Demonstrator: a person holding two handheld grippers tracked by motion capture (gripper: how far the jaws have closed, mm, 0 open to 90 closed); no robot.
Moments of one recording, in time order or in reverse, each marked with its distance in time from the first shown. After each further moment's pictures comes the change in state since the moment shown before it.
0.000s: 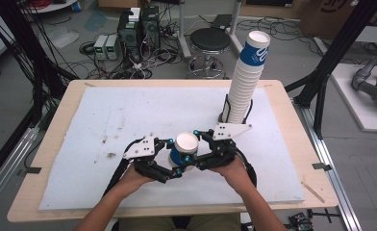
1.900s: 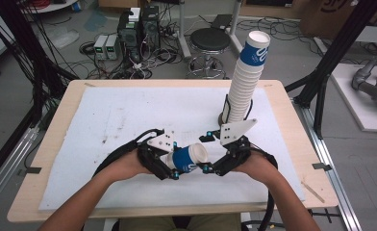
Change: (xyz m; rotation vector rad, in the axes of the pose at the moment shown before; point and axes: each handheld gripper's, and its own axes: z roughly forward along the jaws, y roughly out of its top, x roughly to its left) left arm 0.001 0.057 0.017 0.573 -0.128 0.142; right arm -0.008 0.017 -0.031 0.311 0.042 -0.241
